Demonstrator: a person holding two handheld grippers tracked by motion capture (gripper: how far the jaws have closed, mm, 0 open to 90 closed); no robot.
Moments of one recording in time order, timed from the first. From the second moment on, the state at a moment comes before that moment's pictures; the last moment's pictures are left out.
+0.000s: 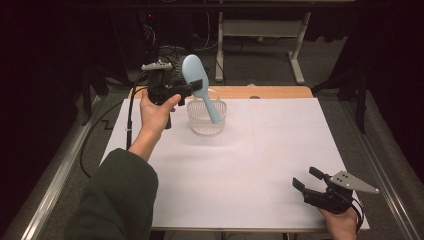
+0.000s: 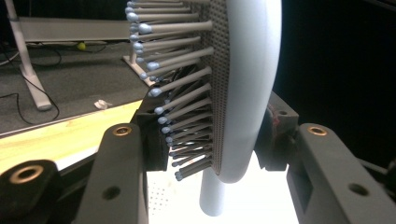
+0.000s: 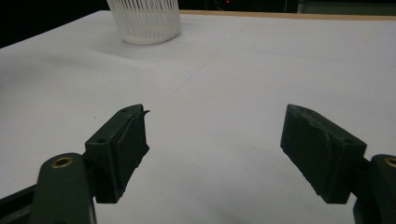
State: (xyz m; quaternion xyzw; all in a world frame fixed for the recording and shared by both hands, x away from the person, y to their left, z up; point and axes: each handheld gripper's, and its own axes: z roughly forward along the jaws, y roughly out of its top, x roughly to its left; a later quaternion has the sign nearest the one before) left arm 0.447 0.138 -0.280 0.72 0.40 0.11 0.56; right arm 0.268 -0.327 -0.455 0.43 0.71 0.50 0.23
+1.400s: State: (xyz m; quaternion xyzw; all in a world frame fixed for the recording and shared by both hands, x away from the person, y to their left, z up) left arm 0.489 0.117 -0.306 0.71 0.44 0.14 0.53; right arm 0.268 -0.328 -0.455 0.43 0.71 0.50 0.23
